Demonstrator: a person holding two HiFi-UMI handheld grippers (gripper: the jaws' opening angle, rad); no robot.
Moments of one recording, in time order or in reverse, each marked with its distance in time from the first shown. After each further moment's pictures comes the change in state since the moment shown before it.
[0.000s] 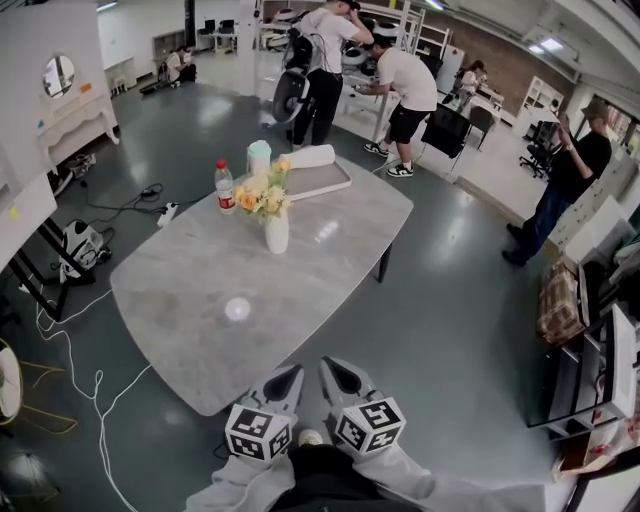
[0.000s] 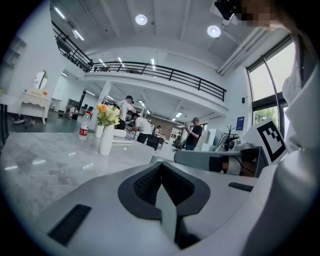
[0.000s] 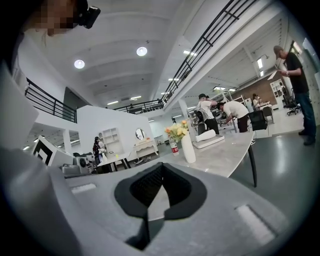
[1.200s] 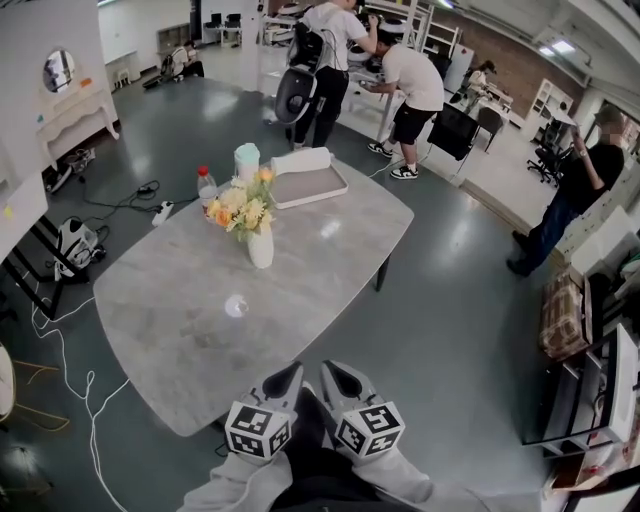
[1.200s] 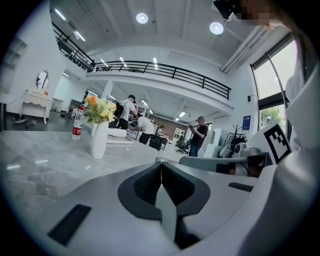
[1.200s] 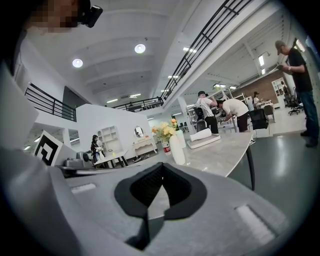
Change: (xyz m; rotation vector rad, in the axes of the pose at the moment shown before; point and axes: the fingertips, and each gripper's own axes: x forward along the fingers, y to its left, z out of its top) left arm 0.107 0.012 0.014 -0.006 -0.001 0.036; right arm 0.034 -0.097 0.015 0.000 0.029 0.008
